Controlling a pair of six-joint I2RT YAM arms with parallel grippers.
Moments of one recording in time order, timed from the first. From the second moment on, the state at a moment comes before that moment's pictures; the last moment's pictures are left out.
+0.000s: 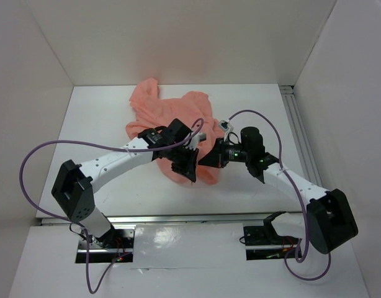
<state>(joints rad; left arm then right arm) -0.77 1.60 1.33 -0.78 0.47 -0.40 0.42 1.20 0.65 0.18 -0.80 0.56</state>
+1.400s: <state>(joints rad) -0.55 1.23 1.10 -0.55 0.40 -0.61 0.42 1.20 0.64 0.24 -0.81 0.58</state>
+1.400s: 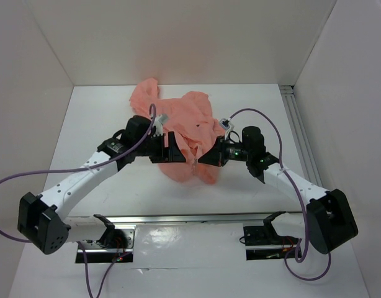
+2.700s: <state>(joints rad) -0.54 1.31 0.63 0.42 0.57 -1.03 0.41 1.20 0.64 0.23 -0.83 0.57</state>
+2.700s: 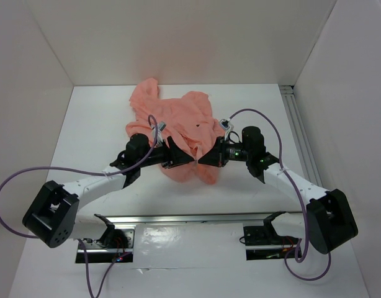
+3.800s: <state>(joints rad) -0.55 1.37 0.61 0.55 0.60 -1.06 0.41 1.21 0.64 0.22 -0.83 0.57</state>
